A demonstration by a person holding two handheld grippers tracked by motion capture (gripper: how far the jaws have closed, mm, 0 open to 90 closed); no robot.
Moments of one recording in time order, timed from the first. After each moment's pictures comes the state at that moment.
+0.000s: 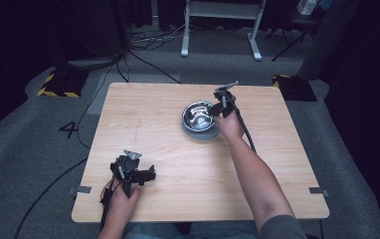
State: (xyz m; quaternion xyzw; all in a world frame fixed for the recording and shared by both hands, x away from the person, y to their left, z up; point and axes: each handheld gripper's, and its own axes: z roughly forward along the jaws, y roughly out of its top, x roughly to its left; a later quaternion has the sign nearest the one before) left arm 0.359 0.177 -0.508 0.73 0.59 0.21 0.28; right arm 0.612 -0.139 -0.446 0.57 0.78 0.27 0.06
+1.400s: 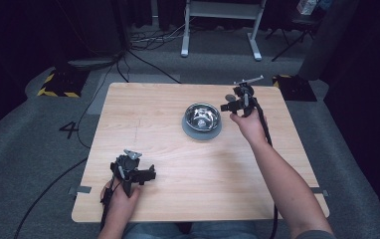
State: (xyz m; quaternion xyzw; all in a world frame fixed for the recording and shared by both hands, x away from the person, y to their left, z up) left arm 0.360 0.176 -0.508 0.72 0.59 0.21 0.28; right arm 0.557 -0.186 -0.373 0.52 0.78 0.32 0.11
